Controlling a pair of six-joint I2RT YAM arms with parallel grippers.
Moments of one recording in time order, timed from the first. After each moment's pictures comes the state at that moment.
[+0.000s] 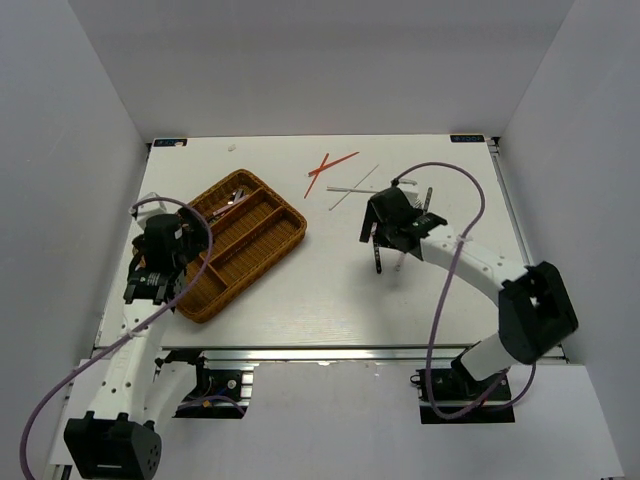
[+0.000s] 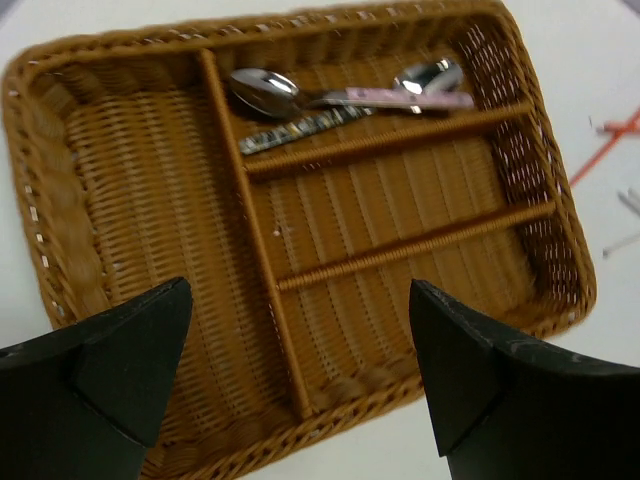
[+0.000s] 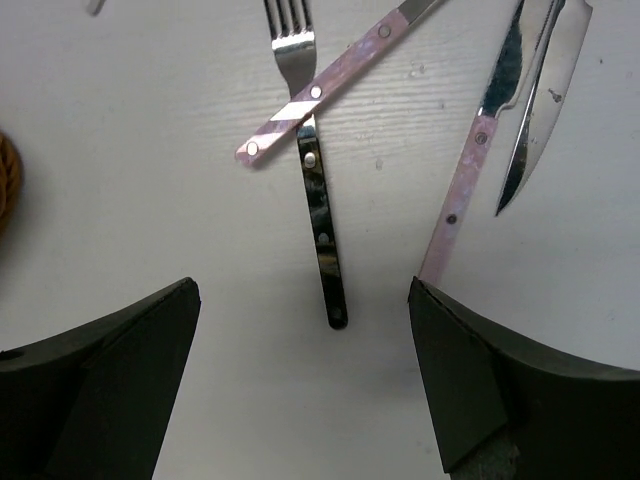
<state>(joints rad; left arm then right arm) -0.04 0.85 0.77 -0.46 -0.30 -0.52 0.63 1.47 1.02 -0.43 0.34 0.60</state>
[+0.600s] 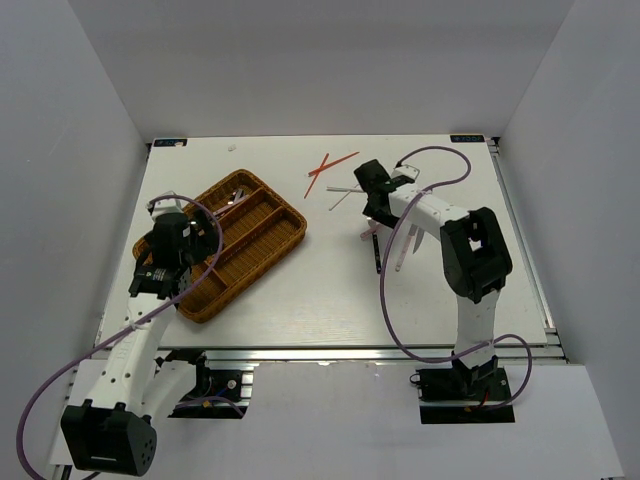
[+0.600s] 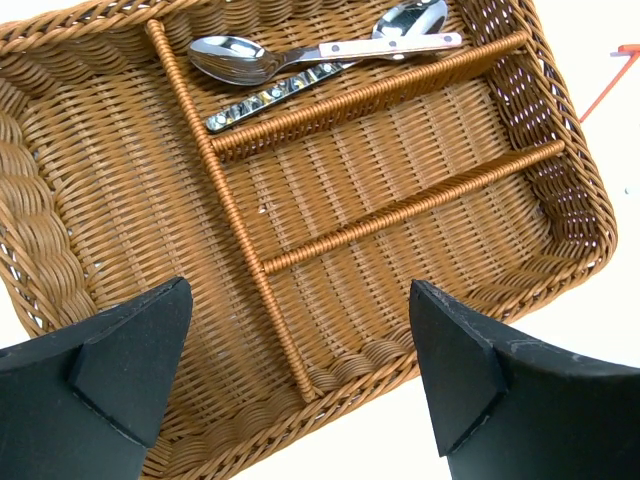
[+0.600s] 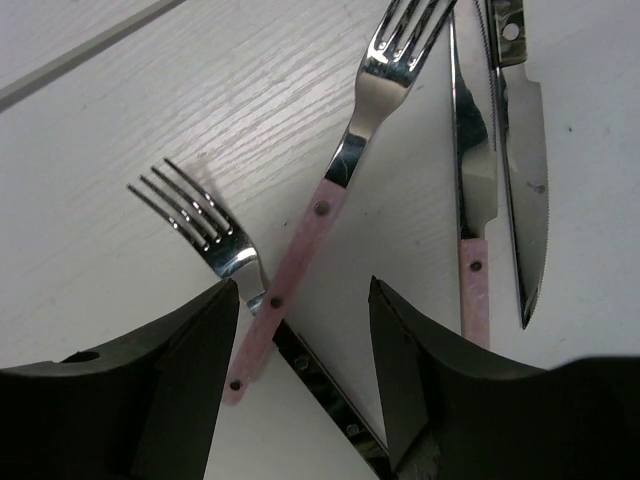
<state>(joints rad) -0.10 0.88 0.75 -0.47 -0.25 -0.43 0.53 2.00 1.51 -0.66 0.52 0.90</state>
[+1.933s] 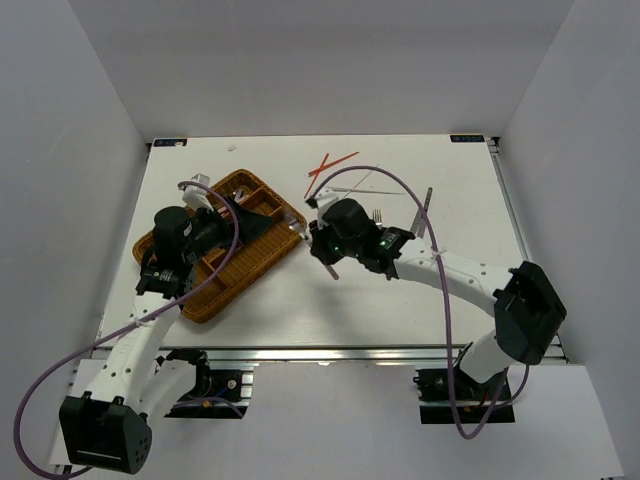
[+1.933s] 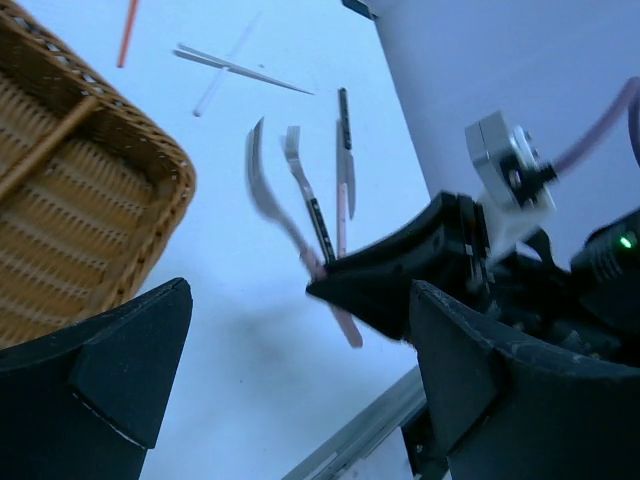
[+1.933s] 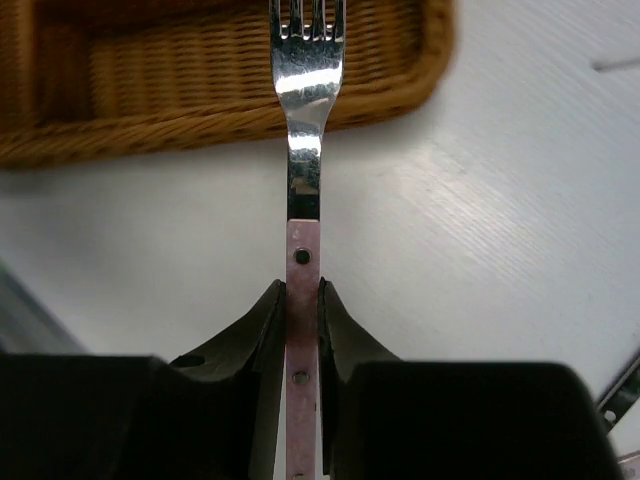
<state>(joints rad) -0.14 0.88 0.71 -0.07 0.49 -0.68 0.87 1.56 1.10 -0.17 0.03 0.27</state>
